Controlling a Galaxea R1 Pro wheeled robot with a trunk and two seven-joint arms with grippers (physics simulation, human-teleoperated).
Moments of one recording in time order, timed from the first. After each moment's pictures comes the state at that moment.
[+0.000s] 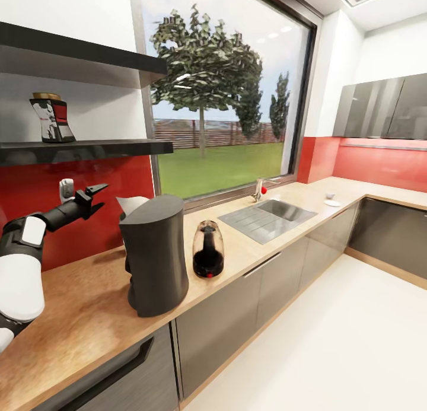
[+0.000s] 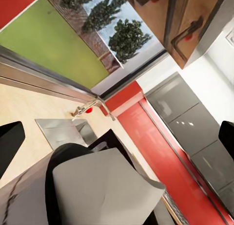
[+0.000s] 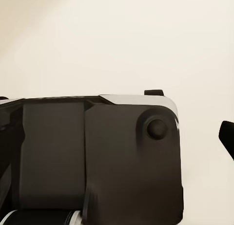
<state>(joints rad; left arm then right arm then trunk) -1.20 0.28 0.72 -0.57 0.20 0.80 -0.73 -0.02 0.06 0.01 -0.18 -0.06 -0.13 0.01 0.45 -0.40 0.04</state>
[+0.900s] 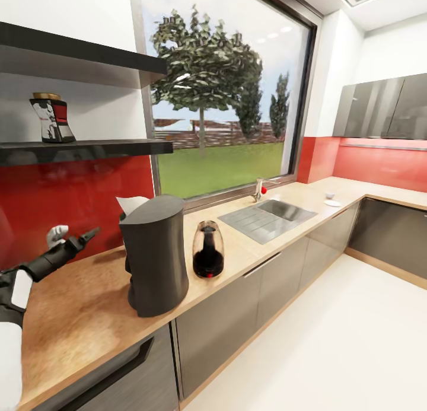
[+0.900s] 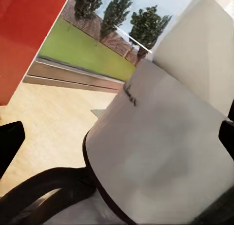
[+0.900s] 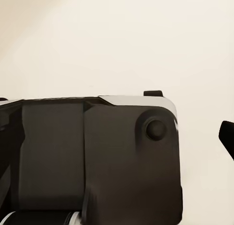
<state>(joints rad) -0.80 0.31 0.61 -0.81 0.20 0.54 -0.93 -0.02 0.06 0.01 -0.18 -0.06 -0.13 0.01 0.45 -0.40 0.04</state>
